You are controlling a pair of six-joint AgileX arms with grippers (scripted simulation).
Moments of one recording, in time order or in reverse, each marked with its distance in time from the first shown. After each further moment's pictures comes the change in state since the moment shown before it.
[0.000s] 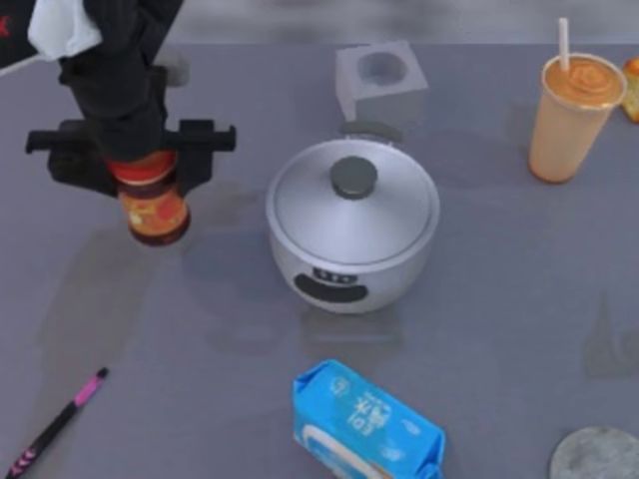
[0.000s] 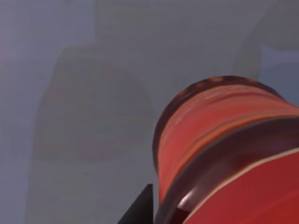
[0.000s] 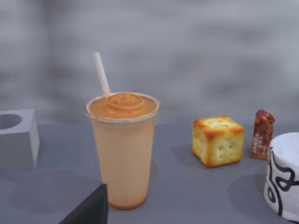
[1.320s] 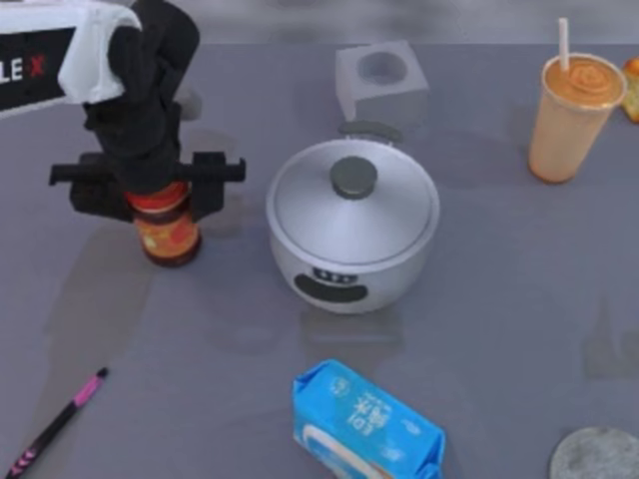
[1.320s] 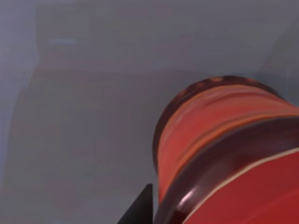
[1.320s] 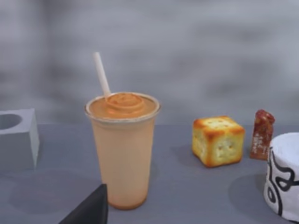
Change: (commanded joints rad) left arm 0.002 0.069 -0.100 0.175 -0.003 -0.007; right arm 0.000 0.000 0.000 0.000 0.000 0.000
